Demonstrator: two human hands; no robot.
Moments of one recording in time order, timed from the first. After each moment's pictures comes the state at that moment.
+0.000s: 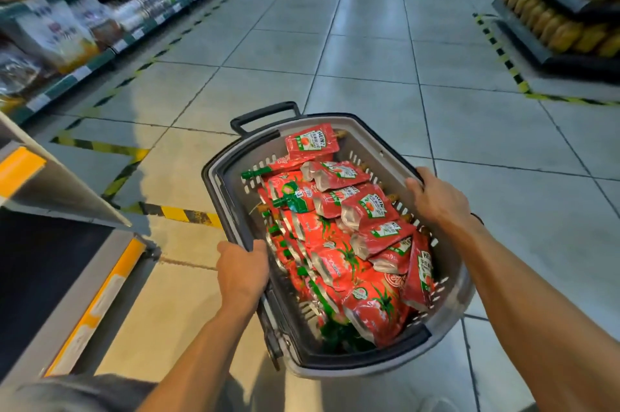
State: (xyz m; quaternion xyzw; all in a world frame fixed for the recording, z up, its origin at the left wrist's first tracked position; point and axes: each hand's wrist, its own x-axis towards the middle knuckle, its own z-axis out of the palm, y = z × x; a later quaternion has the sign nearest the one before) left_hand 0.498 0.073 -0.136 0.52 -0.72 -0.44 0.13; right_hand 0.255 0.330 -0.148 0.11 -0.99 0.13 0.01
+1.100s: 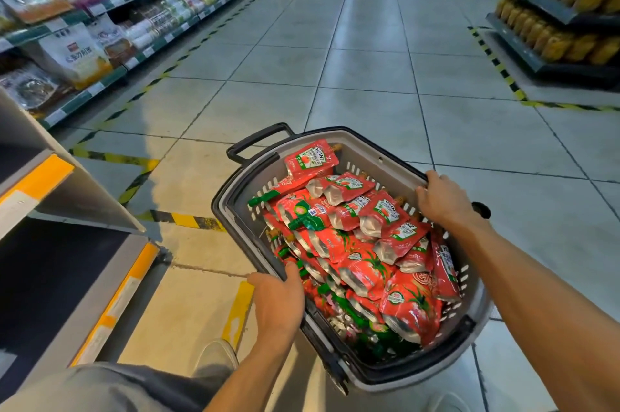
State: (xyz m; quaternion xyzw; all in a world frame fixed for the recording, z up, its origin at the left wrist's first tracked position) left_hand 0.541 0.127 -0.130 0.49 -0.70 -0.51 0.07; right_hand 0.276 0.331 -0.123 0.12 -0.99 0.11 0.00
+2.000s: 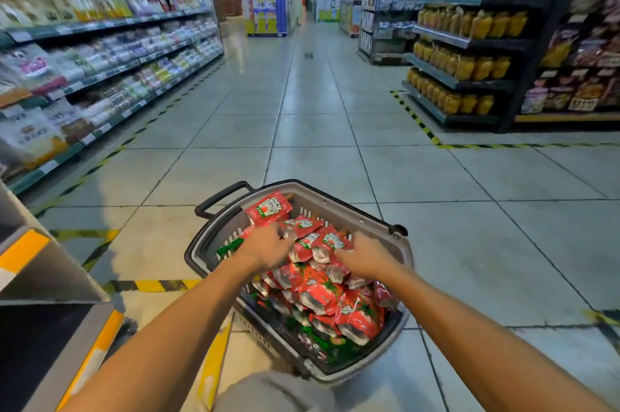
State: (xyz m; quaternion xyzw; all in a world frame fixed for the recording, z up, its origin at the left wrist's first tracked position) left_hand 0.468 0.104 -0.014 0.11 -0.96 -0.26 -0.05; right_hand 0.424 0.321 -0.034 0.10 -0.95 0.25 -0.15
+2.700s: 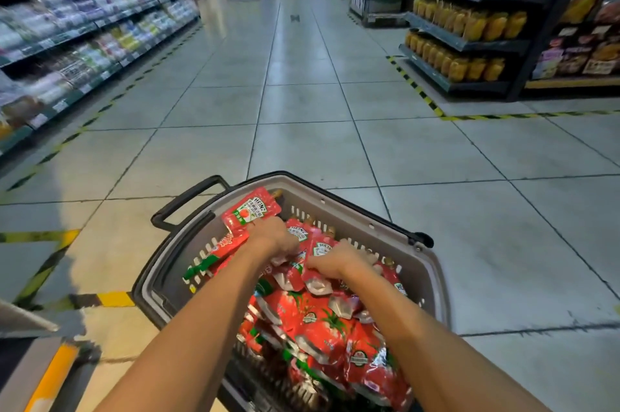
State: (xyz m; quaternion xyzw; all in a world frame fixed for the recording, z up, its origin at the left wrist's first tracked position) left_hand 0.327 0.109 -0.073 0.18 -0.95 -0.18 -0.16; right_hand 0.331 0.248 -0.103 -0.11 -0.93 0.22 -0.27
